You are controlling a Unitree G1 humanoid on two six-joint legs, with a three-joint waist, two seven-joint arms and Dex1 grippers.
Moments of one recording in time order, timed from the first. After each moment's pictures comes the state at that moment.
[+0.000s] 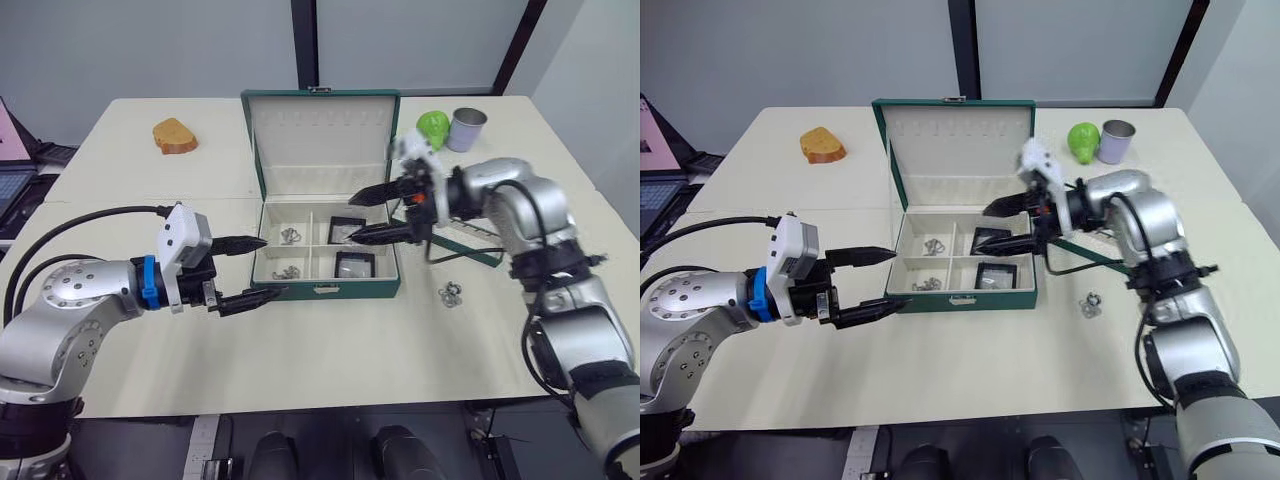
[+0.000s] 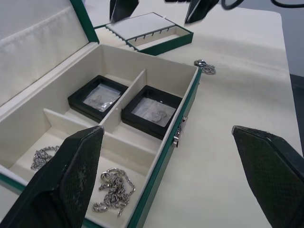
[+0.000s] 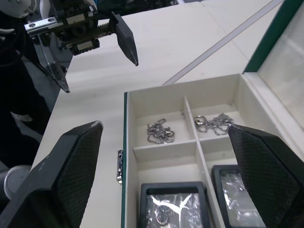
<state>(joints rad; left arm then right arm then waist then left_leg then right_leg) -0.22 0.89 0.23 -0.35 -0.67 0.60 -1.01 -0.98 -0.55 0.14 0.21 0.35 0.67 1.37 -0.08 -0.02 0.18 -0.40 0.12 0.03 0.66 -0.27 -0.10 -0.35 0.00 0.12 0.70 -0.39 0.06</state>
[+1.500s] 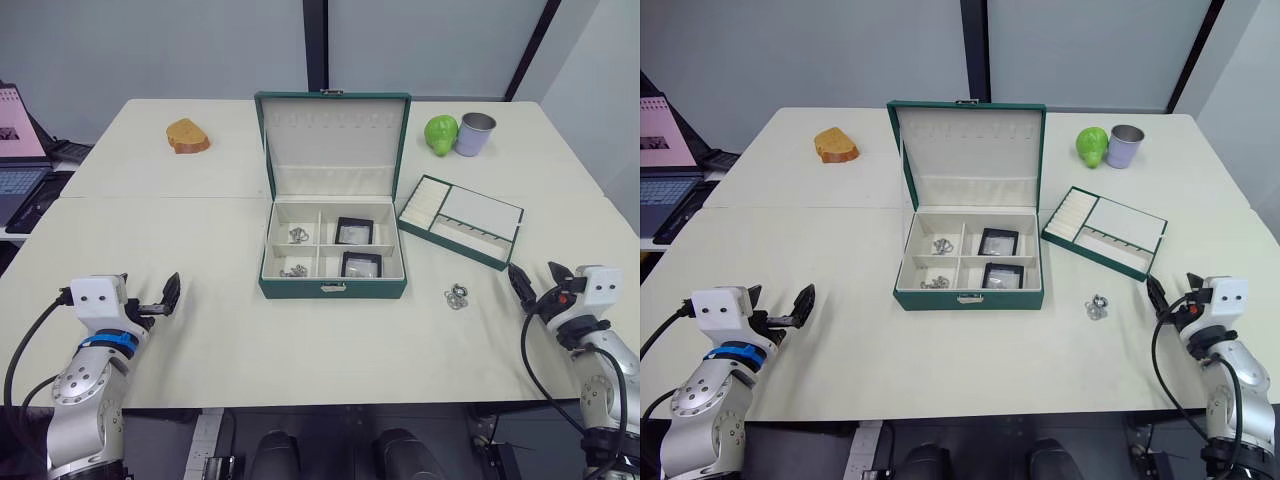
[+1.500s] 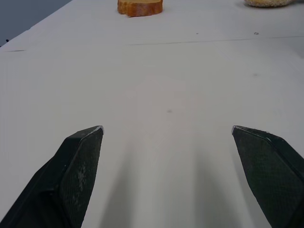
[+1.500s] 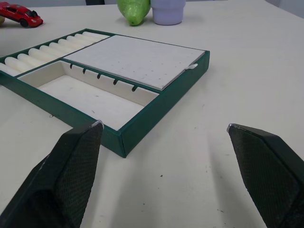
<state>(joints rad) 0.03 0.42 0.47 -0.06 -0.32 0.19 -0.34 -0.10 -0.43 -0.43 0.13 0.36 0.11 0.52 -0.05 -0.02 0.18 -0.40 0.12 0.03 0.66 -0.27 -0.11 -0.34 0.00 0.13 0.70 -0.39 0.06</state>
